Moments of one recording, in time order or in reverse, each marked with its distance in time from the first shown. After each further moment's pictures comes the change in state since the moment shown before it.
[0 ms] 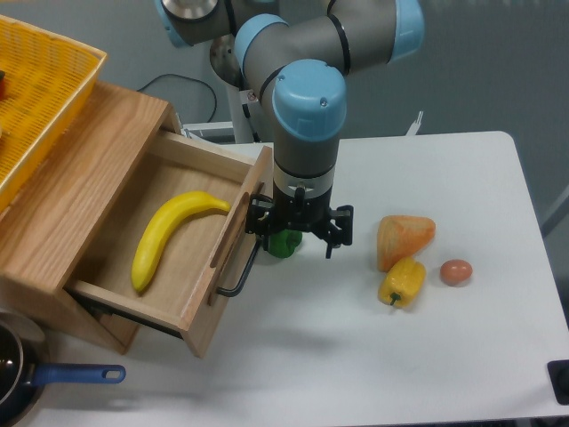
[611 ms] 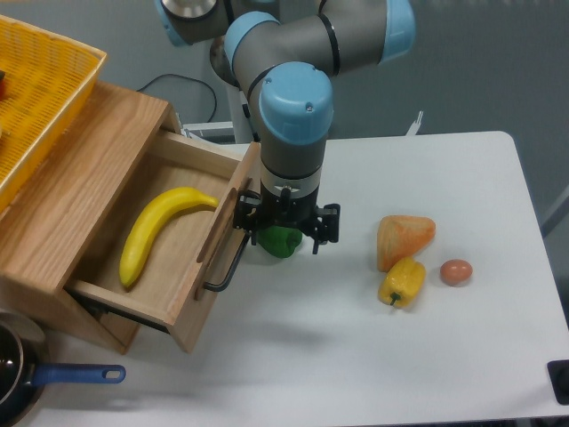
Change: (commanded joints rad) arm -0.029 0.006 -0.008 -0.043 0.002 0.000
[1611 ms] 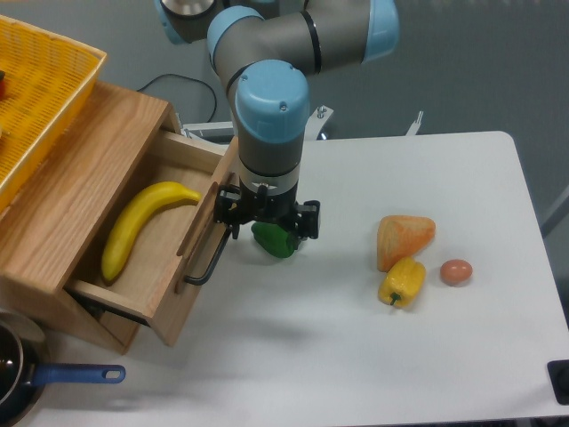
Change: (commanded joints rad) arm -0.037 0.015 -0.002 -0.032 -0.002 -0.021
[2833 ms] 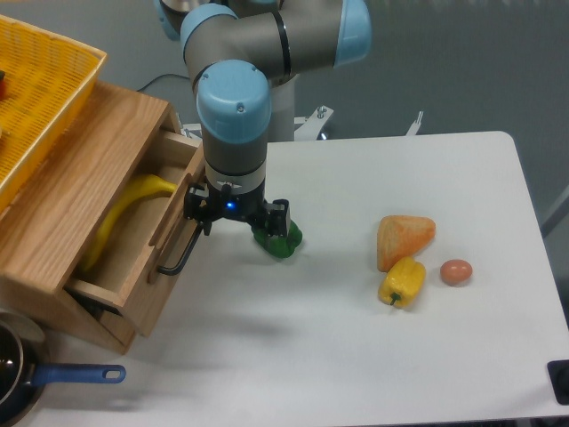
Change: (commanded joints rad) arm -0.066 0.009 -0.023 -0.002 0.000 -0.046
